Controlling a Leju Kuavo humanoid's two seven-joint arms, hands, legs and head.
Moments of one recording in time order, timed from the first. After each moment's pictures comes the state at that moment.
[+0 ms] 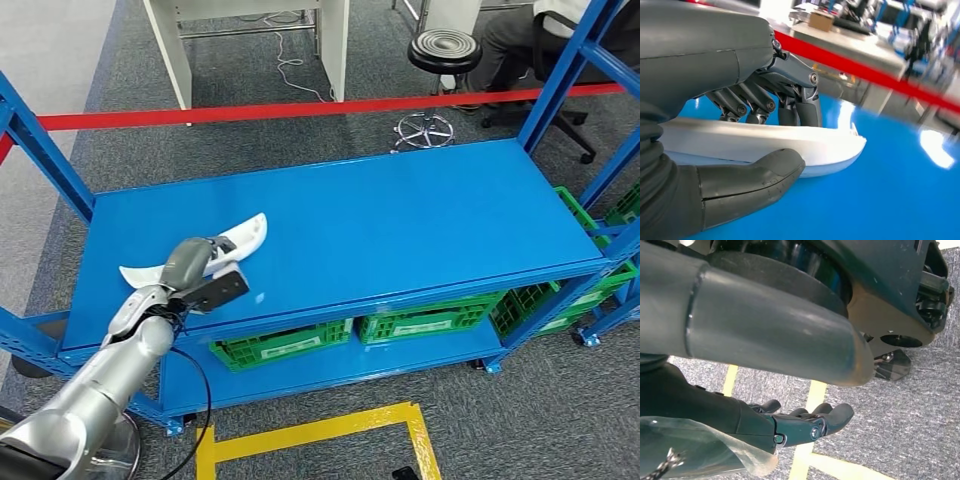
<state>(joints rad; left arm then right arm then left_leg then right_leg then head) -0.68 -0.05 -0.51 -0.56 -0.73 0.20 -0.31 -0.08 0.10 -0.94 -0.21 1.38 0.06 -0.13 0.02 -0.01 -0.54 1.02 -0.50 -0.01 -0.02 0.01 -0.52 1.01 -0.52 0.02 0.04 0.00</state>
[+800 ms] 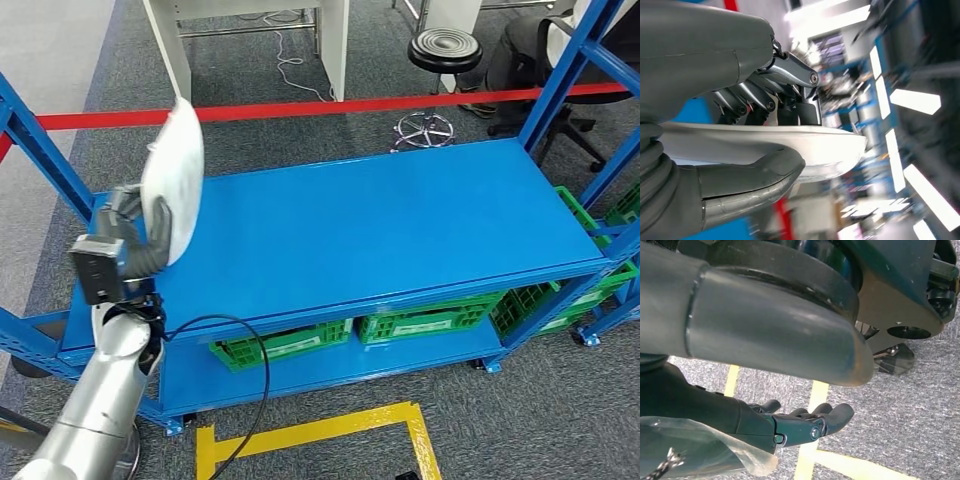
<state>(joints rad) -0.48 -0.10 -0.34 -1.12 -0.17 0.36 -0.48 -0.07 0.10 -0.94 -0.21 1.36 0.03 -0.15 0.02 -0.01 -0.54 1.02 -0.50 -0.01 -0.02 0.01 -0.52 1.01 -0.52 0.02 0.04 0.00</state>
